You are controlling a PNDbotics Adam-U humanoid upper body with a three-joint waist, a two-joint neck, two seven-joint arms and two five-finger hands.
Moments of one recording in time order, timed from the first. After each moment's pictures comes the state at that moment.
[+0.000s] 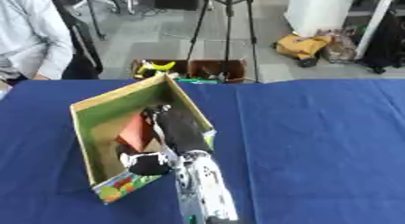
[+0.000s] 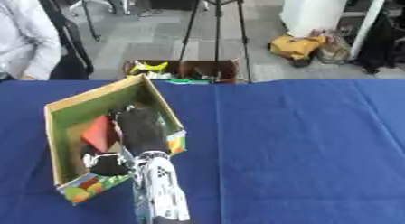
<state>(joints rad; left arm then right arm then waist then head) -0.10 0.09 0.40 -1.98 0.03 -0.25 -0.03 -0.86 0.55 -0.26 -1.48 1.72 -0.13 0.25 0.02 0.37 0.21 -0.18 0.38</state>
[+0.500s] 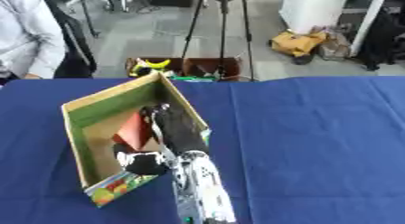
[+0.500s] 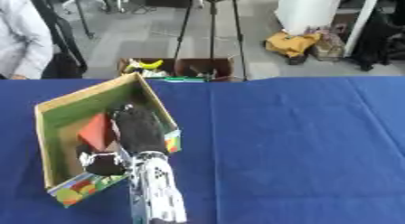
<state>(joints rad) -0.10 0.08 0.40 -1.98 0.03 -0.25 -0.04 -0.86 0.55 -0.26 -1.50 1.71 -0.11 0.25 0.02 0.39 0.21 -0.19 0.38</state>
